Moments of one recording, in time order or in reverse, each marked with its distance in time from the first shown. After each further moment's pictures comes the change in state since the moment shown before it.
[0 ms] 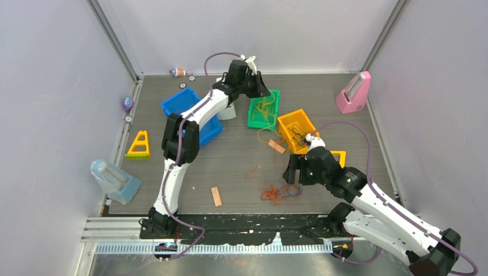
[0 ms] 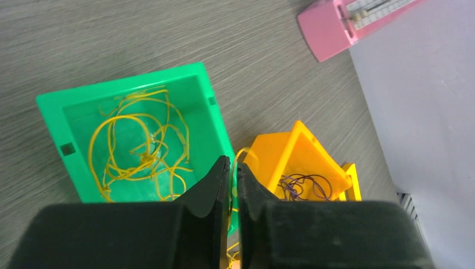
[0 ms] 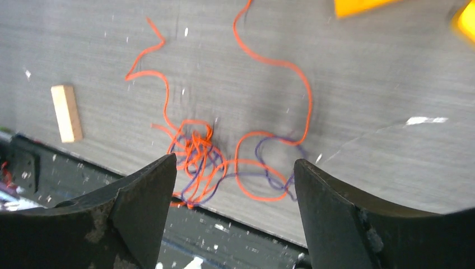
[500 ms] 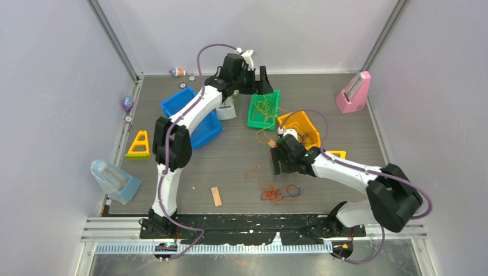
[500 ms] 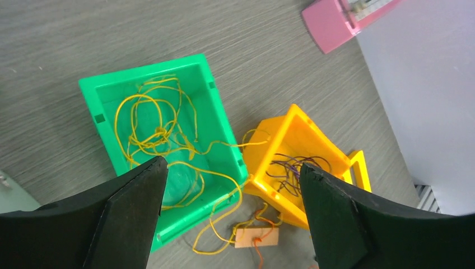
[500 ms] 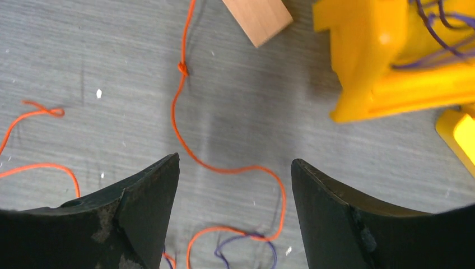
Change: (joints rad) left arm 0.000 -0.089 -0.012 -0.139 -0.068 0.099; right arm 0.000 0.590 0.112 0.267 0.179 -0.190
